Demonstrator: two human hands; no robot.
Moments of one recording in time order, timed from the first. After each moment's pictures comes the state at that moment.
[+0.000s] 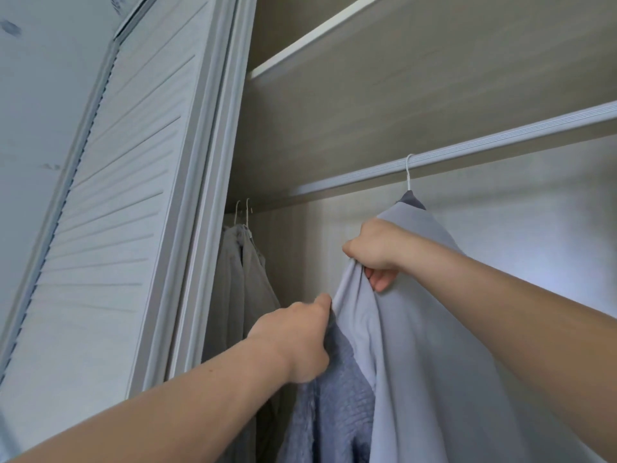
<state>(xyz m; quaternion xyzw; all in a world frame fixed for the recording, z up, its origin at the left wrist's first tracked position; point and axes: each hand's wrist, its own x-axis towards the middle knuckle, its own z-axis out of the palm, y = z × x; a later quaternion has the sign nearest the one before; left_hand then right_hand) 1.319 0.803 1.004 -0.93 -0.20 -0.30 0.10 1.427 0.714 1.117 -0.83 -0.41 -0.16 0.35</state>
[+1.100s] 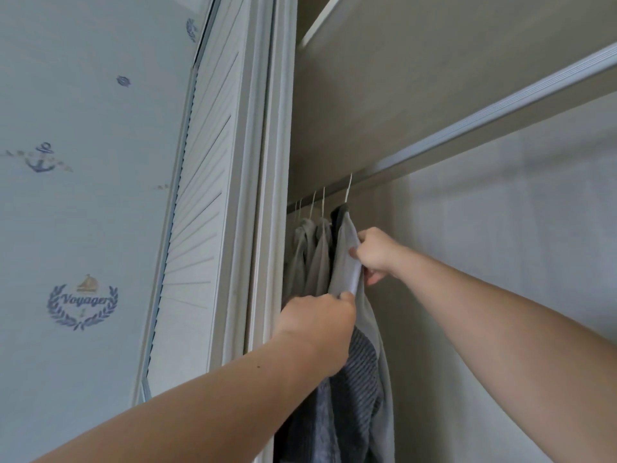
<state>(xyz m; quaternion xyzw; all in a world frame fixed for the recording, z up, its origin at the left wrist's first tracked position) 1.308 0.875 0.998 -0.84 -0.36 -0.26 0.31 1.468 0.901 1.105 -0.69 -0.57 -0.03 0.45</state>
